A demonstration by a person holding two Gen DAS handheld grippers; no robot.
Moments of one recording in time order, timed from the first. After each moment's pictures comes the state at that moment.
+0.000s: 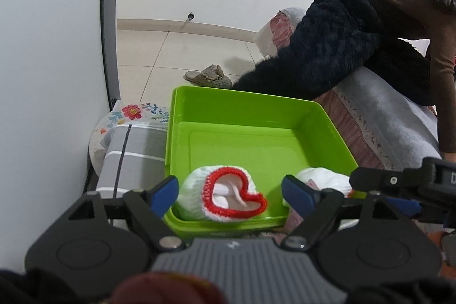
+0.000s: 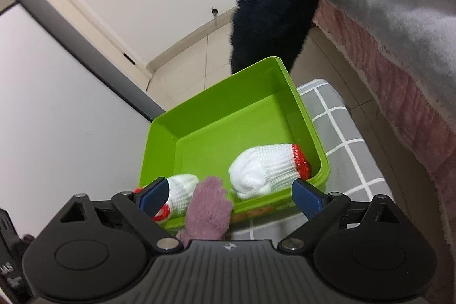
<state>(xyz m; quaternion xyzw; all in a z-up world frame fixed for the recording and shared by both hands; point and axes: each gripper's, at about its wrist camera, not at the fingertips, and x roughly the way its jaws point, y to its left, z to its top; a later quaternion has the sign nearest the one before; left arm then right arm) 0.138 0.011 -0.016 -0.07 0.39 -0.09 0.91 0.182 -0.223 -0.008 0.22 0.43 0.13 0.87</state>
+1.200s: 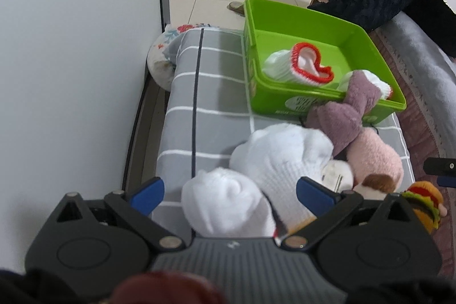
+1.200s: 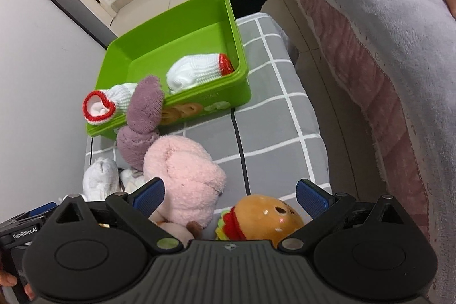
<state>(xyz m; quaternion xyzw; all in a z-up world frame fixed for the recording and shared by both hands) 0.059 0.071 -0.028 -0.06 0.52 -0.03 0.85 0.121 -0.263 -0.017 0.14 0.55 0.10 0.82</state>
